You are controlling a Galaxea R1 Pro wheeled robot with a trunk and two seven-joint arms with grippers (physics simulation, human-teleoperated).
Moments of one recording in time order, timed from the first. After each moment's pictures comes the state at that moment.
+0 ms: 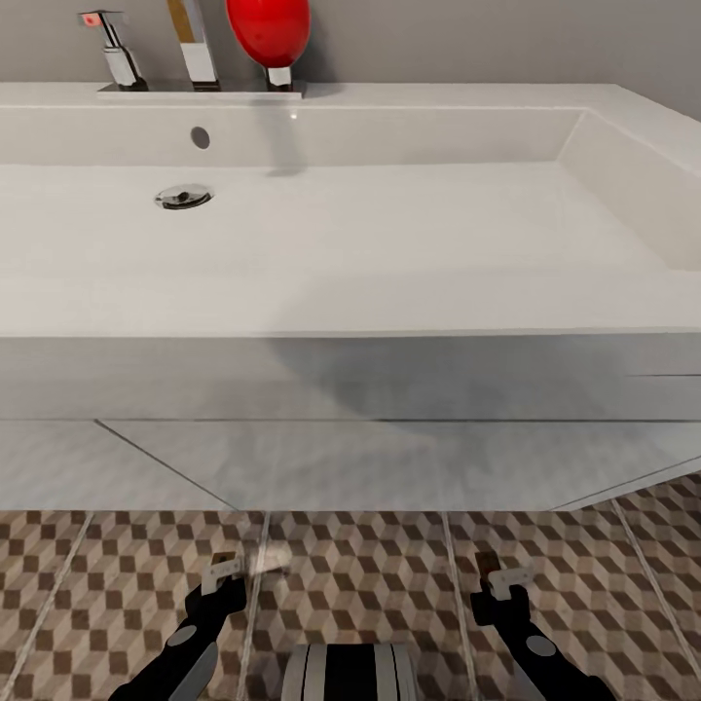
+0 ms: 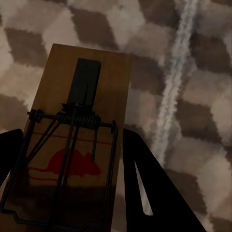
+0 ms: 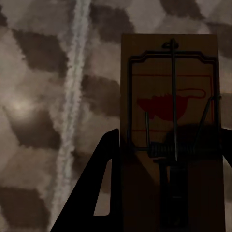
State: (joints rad) left arm -0.41 0.08 -0.33 -0.60 0.50 -0.10 0.22; right arm -0.49 -0.11 0.16 -0.32 -0.07 -0.25 -0.01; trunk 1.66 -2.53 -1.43
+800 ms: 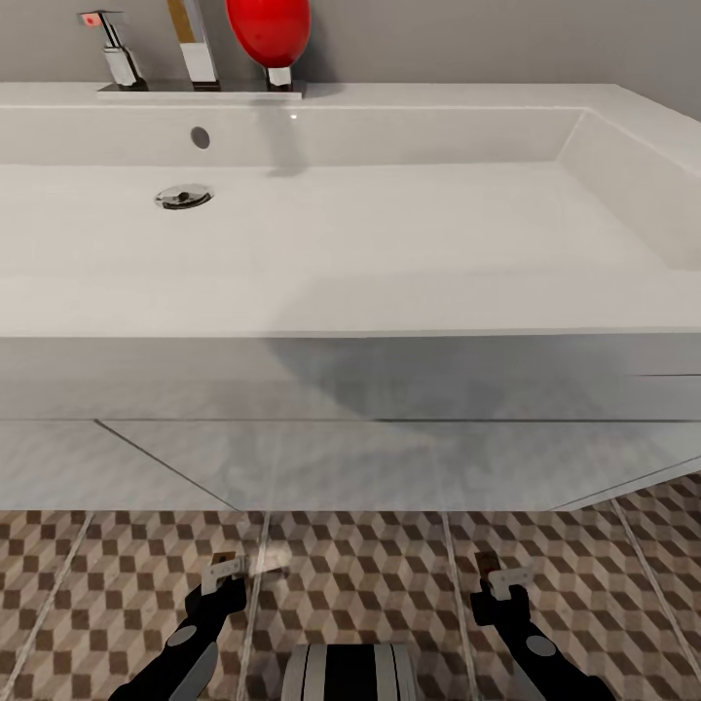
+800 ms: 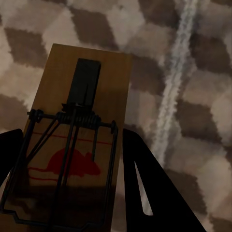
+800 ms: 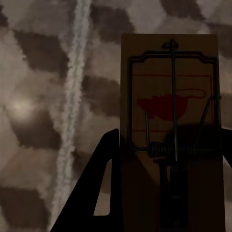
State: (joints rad) left arm -0.41 0.08 -0.33 -0.60 0.50 -0.10 0.22; right arm -0.49 -0.11 0.16 -0.32 -0.07 -0.26 -0.01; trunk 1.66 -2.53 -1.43
